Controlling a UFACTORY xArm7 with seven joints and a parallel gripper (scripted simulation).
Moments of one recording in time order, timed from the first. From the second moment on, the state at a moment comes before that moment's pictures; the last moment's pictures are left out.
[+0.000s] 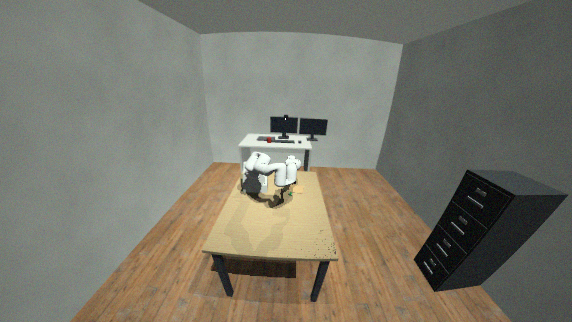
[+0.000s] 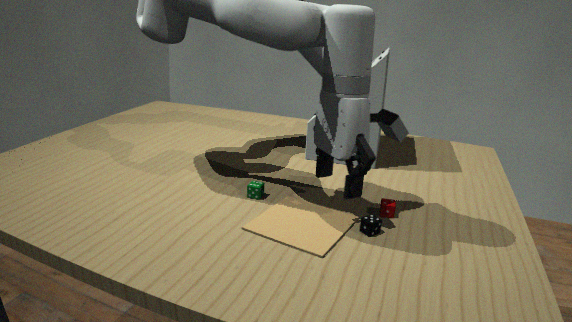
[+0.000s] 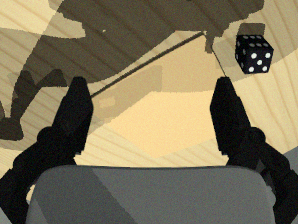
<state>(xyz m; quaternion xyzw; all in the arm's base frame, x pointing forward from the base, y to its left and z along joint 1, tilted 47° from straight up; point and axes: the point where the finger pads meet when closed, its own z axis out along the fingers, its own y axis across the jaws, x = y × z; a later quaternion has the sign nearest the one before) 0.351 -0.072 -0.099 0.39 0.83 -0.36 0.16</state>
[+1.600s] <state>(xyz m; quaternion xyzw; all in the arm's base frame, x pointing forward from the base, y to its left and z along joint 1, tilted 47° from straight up) 0.385 -0.007 -0.172 0.40 0.83 -0.36 0.16</state>
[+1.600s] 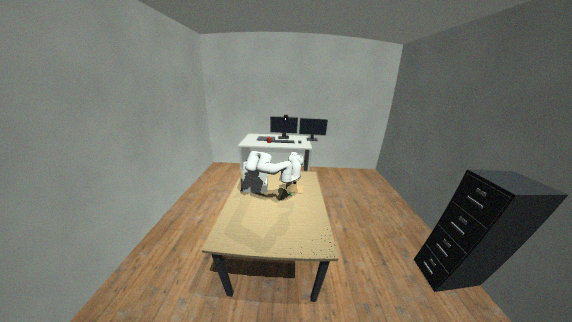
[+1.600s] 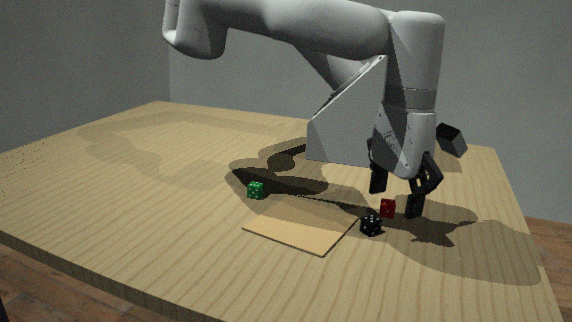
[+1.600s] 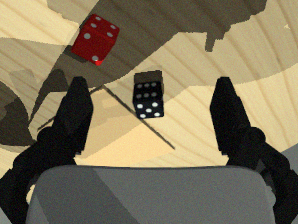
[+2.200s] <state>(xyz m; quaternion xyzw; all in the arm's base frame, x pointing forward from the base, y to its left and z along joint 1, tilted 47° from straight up) 0.379 -0.006 -0.173 0.40 0.83 -0.36 0.16</state>
